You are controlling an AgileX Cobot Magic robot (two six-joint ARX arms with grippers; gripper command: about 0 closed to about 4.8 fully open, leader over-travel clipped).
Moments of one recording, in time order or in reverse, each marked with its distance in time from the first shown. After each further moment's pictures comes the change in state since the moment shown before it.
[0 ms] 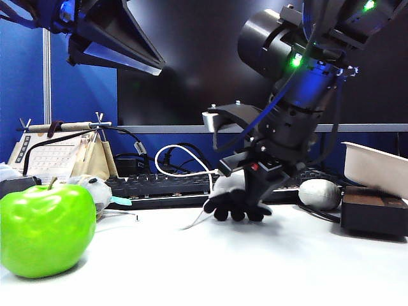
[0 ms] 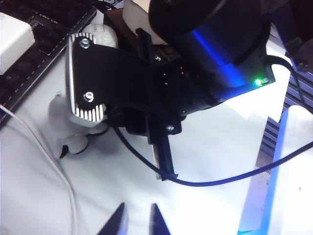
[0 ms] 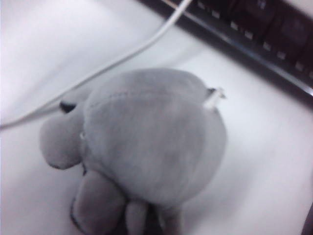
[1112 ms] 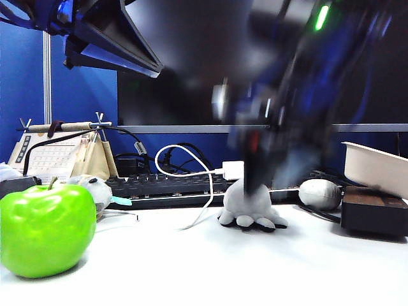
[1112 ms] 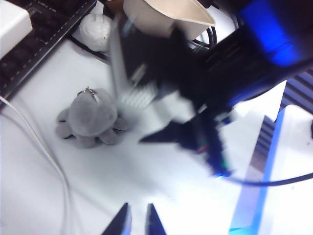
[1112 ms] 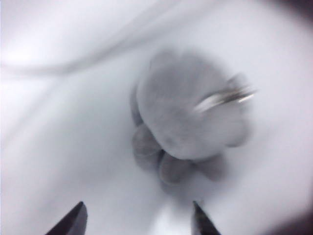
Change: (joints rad) left arm 0.000 0.000 0.000 -0.023 0.000 -0.043; right arm 0.019 -0.182 0.001 -0.264 -0.104 0.096
